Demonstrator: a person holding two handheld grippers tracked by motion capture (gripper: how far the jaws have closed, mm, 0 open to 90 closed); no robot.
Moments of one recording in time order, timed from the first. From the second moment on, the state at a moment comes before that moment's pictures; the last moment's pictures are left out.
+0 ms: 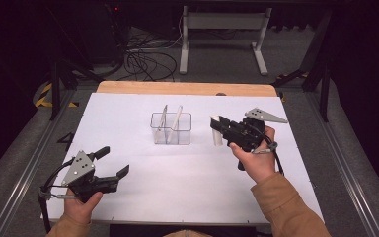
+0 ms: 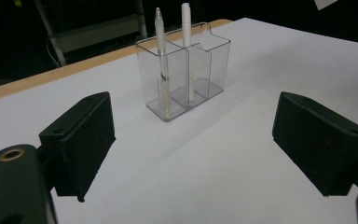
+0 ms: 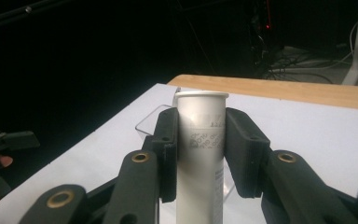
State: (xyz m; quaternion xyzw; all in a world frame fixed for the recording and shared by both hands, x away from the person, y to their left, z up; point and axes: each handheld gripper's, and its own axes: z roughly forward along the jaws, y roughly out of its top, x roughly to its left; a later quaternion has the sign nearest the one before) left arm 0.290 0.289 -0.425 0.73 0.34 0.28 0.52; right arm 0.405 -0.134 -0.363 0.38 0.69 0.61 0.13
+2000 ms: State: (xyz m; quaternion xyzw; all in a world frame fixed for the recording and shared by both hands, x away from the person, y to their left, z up) left arm 0.292 0.290 -0.428 0.73 0.34 0.28 0.52; right arm 0.467 -0.062 -0.399 0.38 0.66 0.63 0.15
